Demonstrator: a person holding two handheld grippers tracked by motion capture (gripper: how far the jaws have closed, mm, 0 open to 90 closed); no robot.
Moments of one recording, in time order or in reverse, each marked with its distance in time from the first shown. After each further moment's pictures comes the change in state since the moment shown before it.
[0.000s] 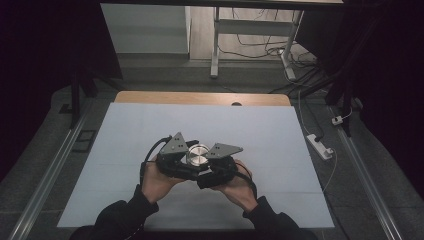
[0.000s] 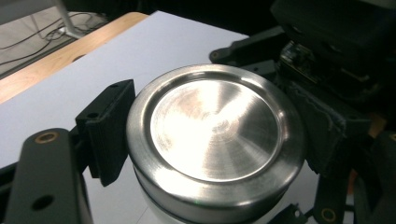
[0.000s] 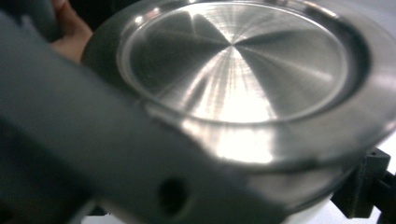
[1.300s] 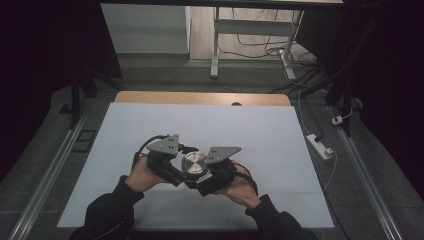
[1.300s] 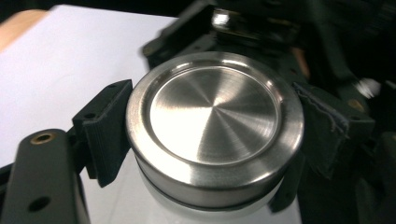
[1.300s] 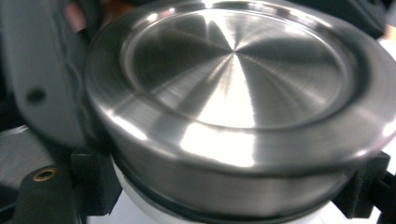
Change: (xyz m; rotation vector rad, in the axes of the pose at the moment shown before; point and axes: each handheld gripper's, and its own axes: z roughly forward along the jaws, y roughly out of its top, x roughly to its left) left arm 0.026 -0.006 -0.011 0.051 -0.308 0.163; right arm 0.000 -0.001 0.000 0.008 0.188 -0.064
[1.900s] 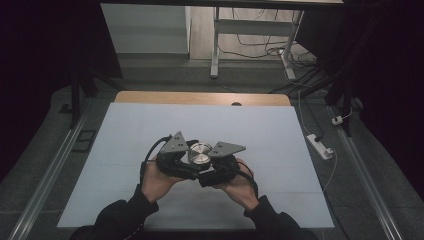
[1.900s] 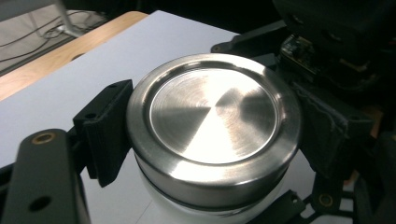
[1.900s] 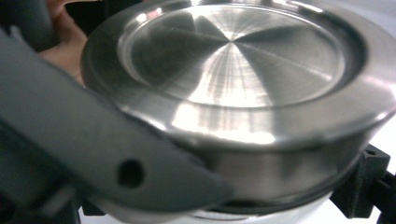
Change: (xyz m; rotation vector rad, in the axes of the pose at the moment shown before) left arm -0.019 0.012 0.019 -0.048 0.316 -0.169; right arm -0.005 0.000 -0.004 -0.024 -0.191 0.080
